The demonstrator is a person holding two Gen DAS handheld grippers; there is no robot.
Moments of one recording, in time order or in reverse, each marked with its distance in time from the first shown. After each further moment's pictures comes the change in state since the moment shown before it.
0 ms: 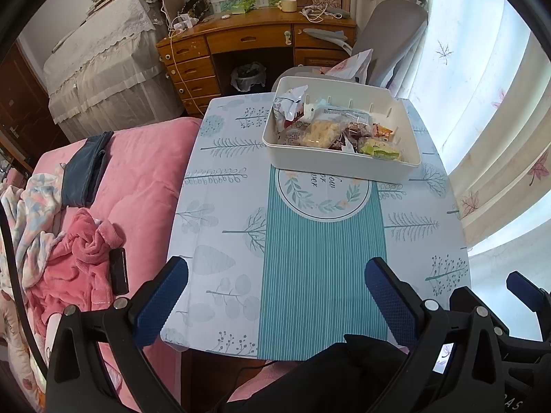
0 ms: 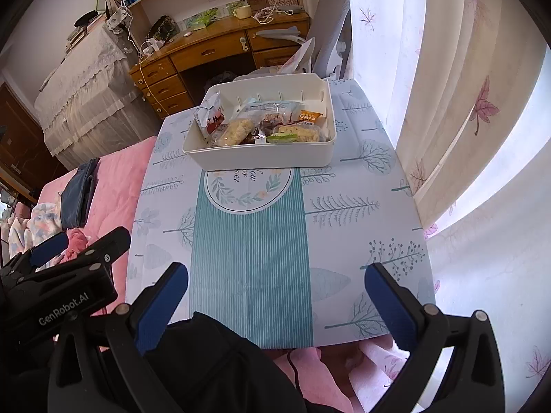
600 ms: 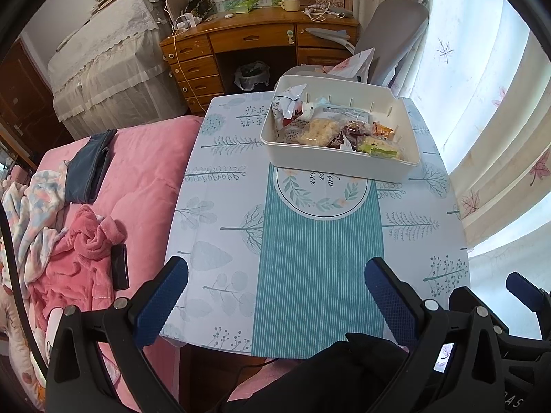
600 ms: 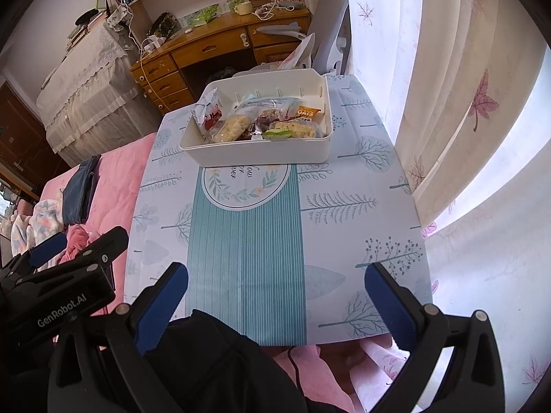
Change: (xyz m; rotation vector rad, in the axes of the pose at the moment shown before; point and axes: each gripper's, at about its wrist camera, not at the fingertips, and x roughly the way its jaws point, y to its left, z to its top) left arm -0.004 -0.007 -0.005 -0.010 0.001 0.015; right arm 0.001 -0.007 -0.002 -0.004 0.014 0.013
